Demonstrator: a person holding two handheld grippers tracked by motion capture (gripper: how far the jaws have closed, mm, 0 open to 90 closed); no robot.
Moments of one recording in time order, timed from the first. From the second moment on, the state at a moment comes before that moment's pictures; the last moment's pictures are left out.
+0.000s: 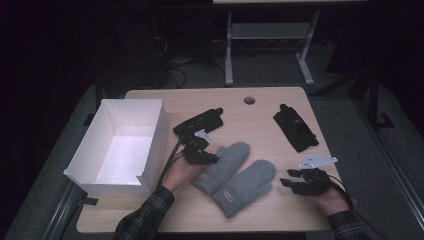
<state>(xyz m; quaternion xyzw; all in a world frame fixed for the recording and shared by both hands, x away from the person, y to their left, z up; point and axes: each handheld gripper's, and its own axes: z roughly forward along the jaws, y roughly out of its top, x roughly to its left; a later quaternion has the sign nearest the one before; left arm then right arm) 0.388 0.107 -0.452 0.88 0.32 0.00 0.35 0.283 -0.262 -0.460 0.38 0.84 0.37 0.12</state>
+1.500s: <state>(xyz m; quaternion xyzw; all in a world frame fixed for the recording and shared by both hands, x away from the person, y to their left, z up) 0.371 0.101 -0.390 0.85 0.31 -0.02 0.42 0.284 -0.163 -0.462 0.24 0.90 0.37 0.03</state>
